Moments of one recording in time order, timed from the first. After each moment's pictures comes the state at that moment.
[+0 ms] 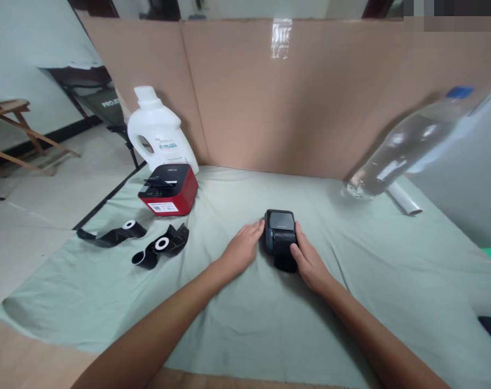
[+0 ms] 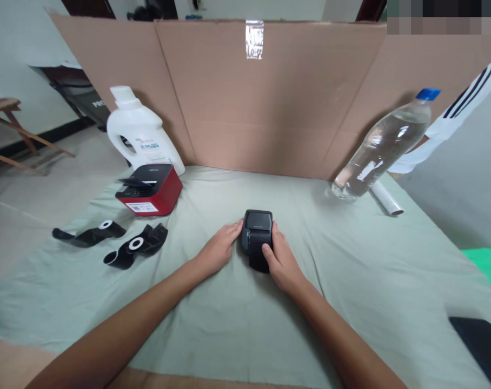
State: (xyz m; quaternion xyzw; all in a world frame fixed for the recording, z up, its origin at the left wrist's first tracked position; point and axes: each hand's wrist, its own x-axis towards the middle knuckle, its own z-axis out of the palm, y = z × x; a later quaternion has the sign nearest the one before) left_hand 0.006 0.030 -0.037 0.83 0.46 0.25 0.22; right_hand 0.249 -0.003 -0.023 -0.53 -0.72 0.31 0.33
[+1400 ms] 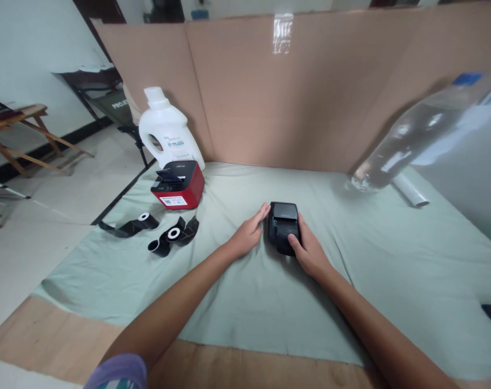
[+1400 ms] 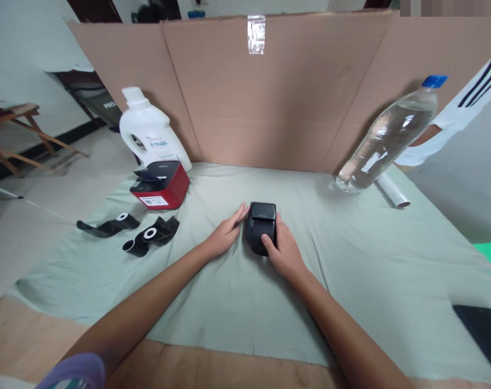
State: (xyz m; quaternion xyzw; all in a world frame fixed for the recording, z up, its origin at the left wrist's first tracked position) left_hand 0.008 0.033 -0.012 0.77 0.41 0.33 0.37; right_hand 0.240 -0.002 -0.018 -0.54 -0.74 0.25 0.33
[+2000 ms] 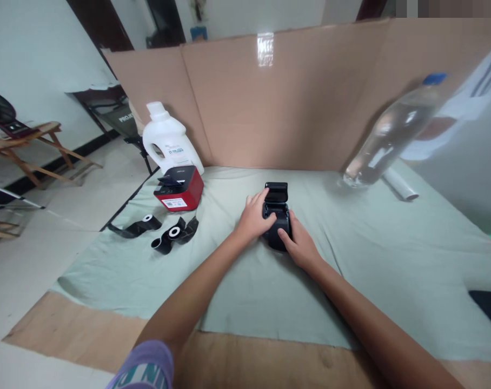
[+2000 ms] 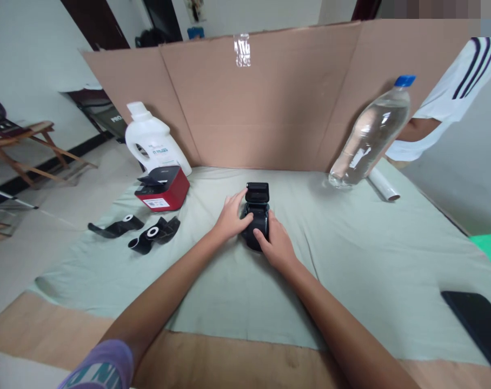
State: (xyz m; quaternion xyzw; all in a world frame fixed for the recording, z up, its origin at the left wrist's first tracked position) left_hand 0.054 0.043 0.034 0.76 0.51 0.36 0.18; right_hand 0.238 -0.003 -0.015 -0.54 -0.73 0.23 0.35
